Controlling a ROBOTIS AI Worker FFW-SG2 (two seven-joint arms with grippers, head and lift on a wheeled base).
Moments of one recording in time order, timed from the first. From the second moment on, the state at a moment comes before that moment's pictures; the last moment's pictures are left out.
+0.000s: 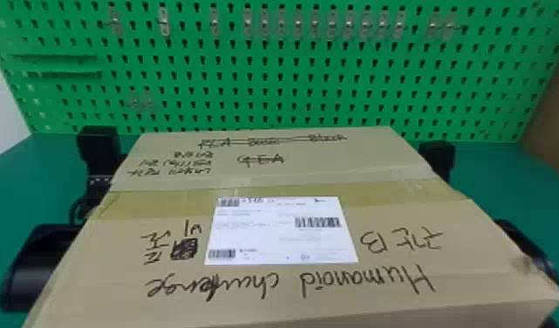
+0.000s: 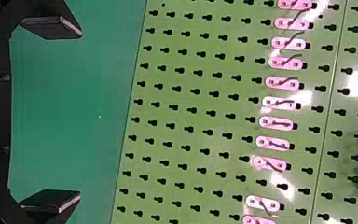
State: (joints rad) left arm -0.34 0.08 0.09 -1.43 -0.09 0.06 0.04; right arm -0.47 -0.16 0.14 -1.22 -0.07 0.18 -0.03
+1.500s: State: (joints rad) left arm -0.34 0.07 0.08 -1.42 -0.08 0.05 0.04; right arm -0.47 -0.16 0.17 -1.21 -0.08 0.18 -0.03
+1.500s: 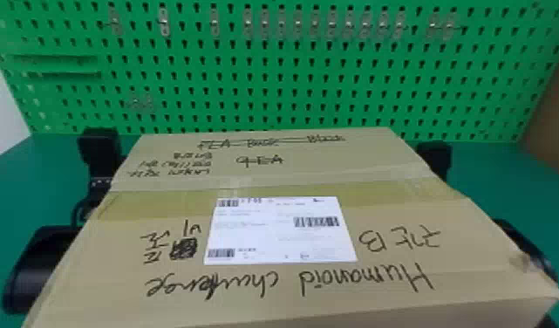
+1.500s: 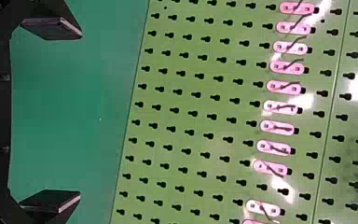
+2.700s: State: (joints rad) left arm -0.39 0.07 0.07 -1.42 -0.08 0.05 0.05; right arm -0.52 -0.16 0.20 -1.20 -0.08 0.18 -0.03
